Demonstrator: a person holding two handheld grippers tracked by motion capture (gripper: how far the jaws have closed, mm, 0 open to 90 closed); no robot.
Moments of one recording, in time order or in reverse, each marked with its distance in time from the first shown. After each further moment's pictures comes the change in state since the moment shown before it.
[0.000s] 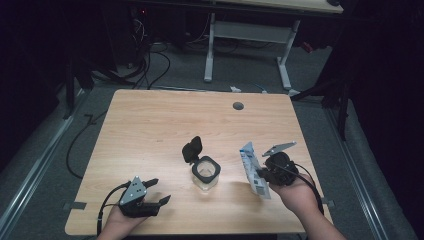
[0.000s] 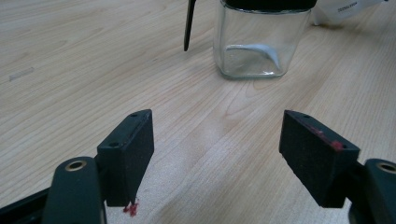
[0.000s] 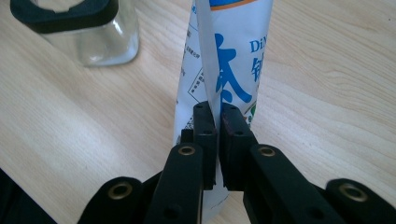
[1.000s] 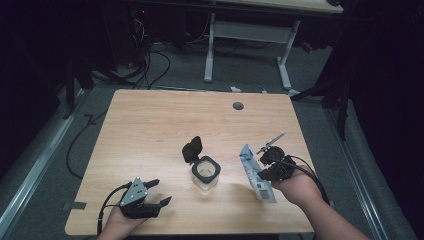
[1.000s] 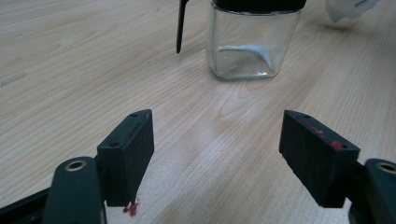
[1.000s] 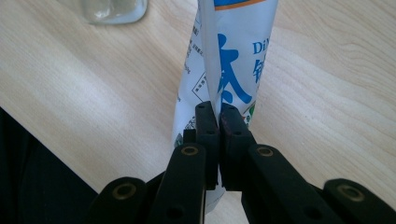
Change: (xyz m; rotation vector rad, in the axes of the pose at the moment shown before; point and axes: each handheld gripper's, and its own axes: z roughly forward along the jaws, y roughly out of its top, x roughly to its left) left arm -0.004 0.001 0.001 -0.007 -0.017 0.017; right arm 0.003 0.022 -0.007 0.213 0.031 -0.040
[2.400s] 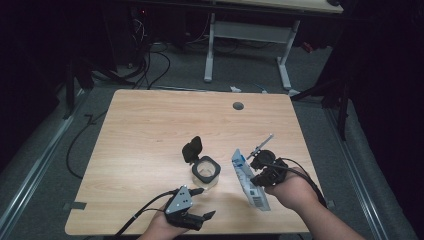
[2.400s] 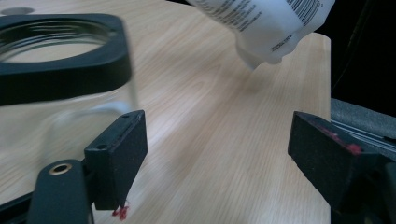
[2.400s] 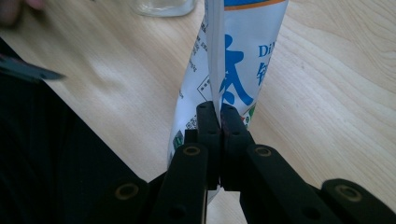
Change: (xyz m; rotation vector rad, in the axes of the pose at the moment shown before) left arm -0.088 0.039 0.081 -0.058 -0.226 0.056; right arm 0.033 0.011 -0.012 0.045 0.050 -0.081
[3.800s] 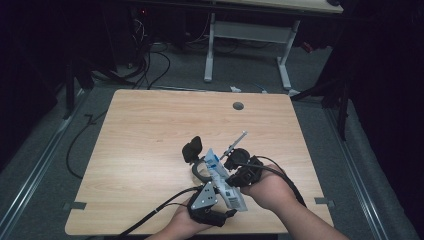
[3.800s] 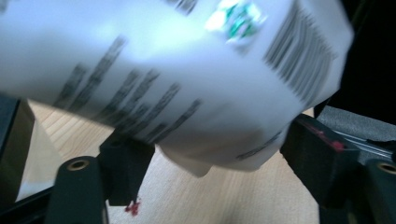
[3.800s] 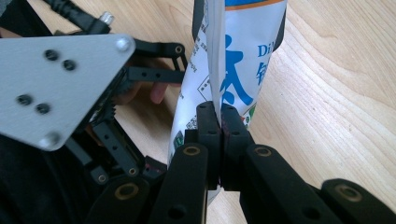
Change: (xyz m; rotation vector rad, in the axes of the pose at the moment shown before) left arm -0.016 0.030 0.039 -0.015 -0.052 0.030; right arm 0.047 0.043 -0.009 -0.044 0.062 -0.097
